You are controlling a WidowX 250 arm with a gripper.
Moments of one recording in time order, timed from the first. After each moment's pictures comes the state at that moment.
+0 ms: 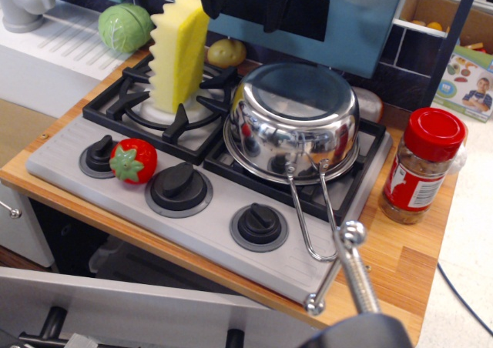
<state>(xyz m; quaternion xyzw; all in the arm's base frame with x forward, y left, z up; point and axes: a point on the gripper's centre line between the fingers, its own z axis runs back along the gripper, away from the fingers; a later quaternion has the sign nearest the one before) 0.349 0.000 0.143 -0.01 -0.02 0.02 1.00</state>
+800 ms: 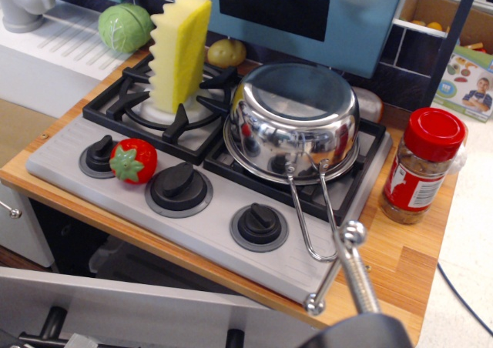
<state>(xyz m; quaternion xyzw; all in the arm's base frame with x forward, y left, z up) 0.336 0.041 0.170 -0.06 0.00 0.00 1.00</state>
